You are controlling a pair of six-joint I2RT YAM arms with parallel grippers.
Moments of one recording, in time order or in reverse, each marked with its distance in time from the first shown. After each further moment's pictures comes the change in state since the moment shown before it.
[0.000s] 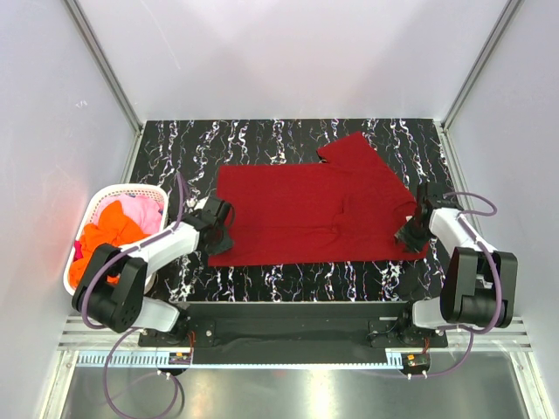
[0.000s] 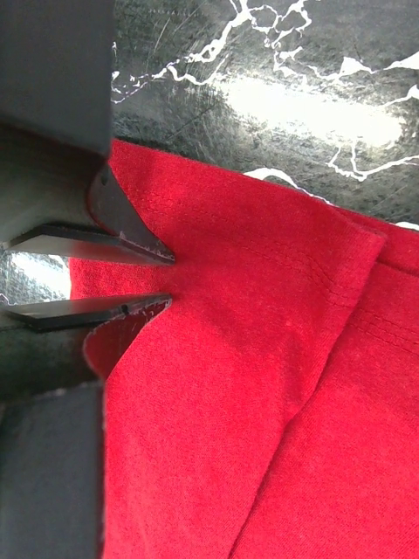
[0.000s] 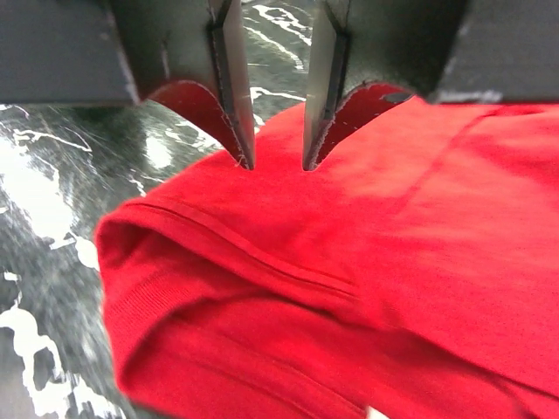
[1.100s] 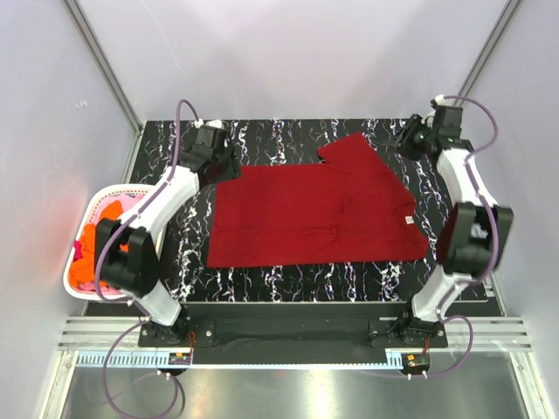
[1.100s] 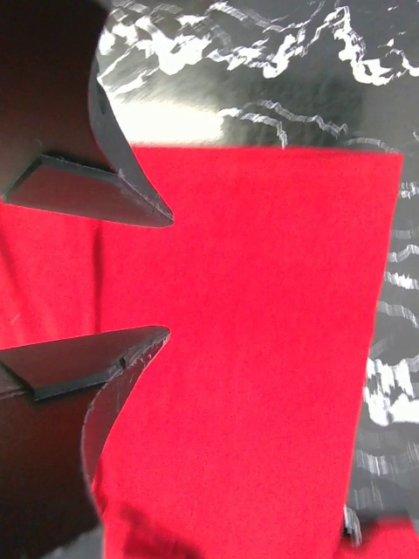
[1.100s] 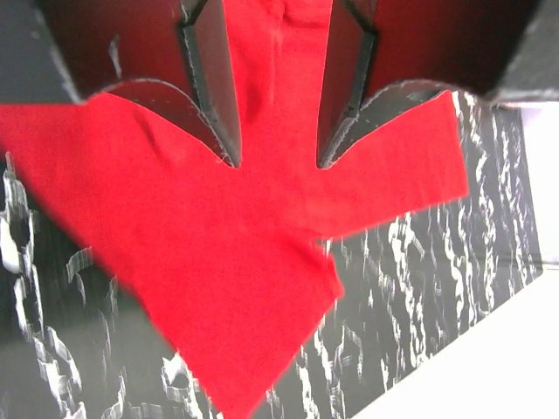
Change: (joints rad) left arm 0.099 0.202 0.670 -0.079 0.046 0.370; right arm -0.006 0.319 0.643 0.312 -0.422 -0.215
